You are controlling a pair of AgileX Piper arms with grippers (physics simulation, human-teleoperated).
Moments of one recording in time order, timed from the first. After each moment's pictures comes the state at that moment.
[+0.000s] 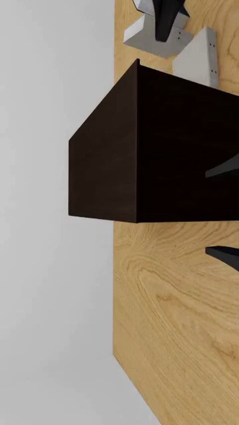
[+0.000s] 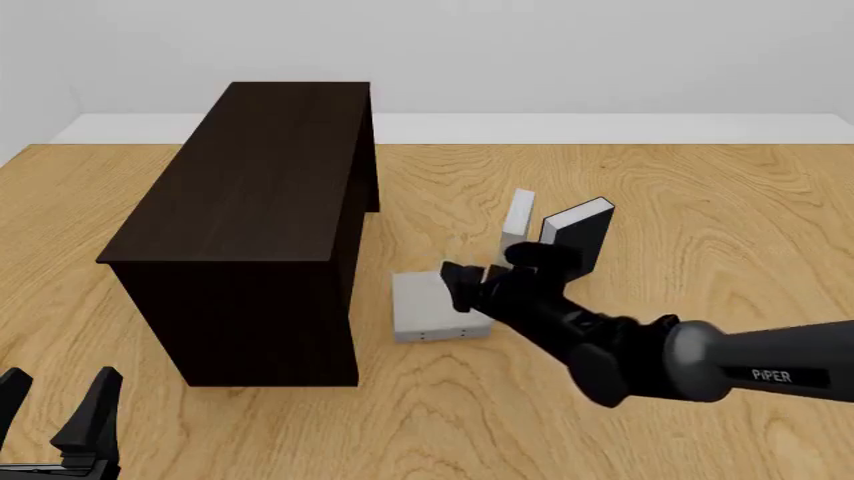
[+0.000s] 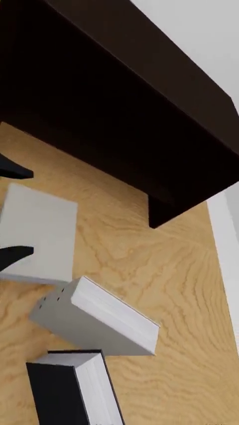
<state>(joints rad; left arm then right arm) 0.01 0.00 0.00 0.00 0.00 0.56 1.72 -0.72 -0.59 0.48</state>
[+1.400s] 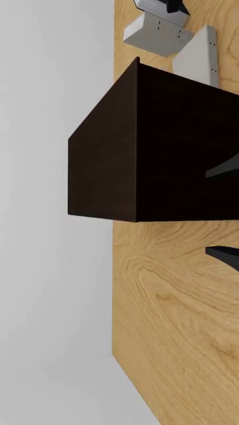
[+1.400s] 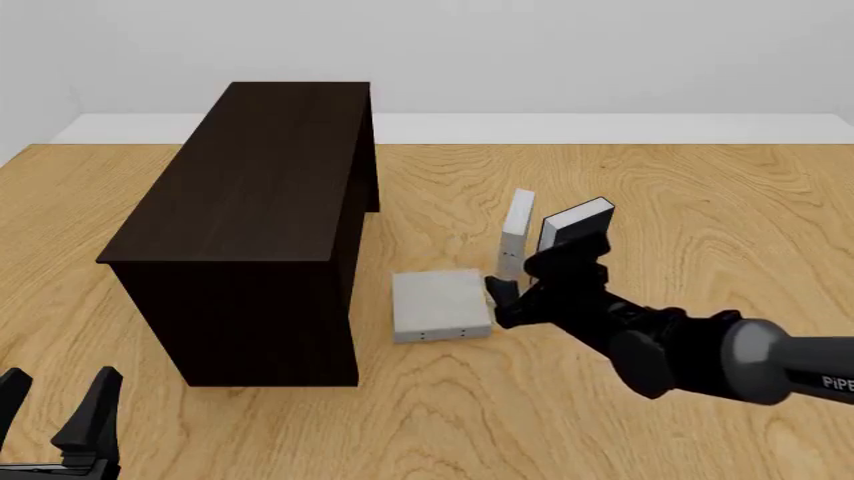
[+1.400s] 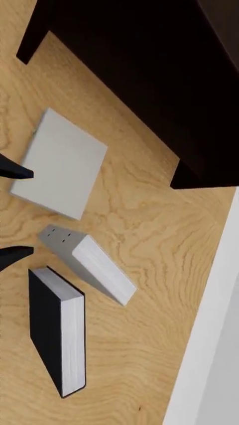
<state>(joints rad) 0.02 0.01 0.00 0.00 0.00 0.44 1.61 -0.67 -0.41 -0.05</state>
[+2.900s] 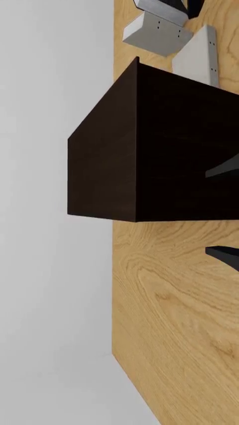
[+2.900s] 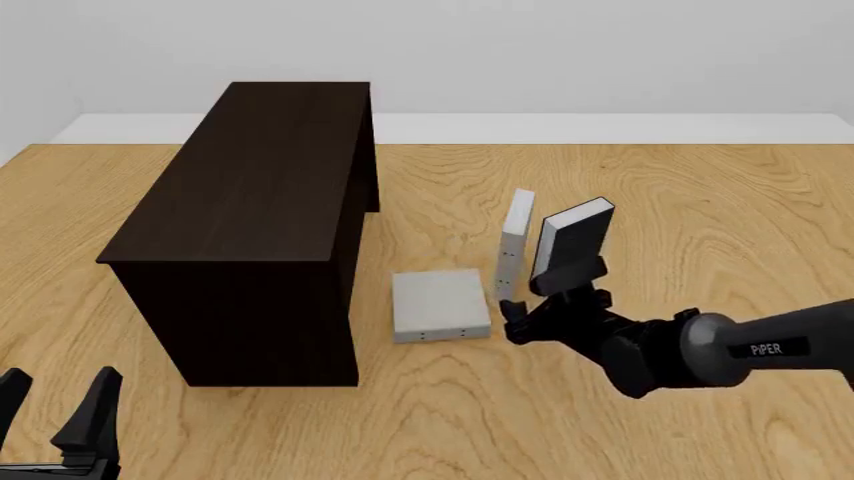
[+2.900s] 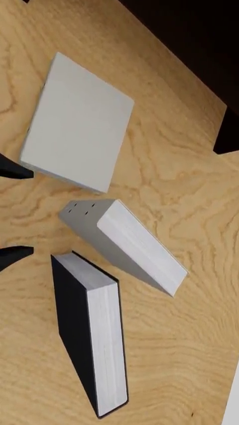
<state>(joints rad) 0.02 0.01 0.00 0.00 0.00 0.37 1.80 -0.68 -0.47 -0.04</state>
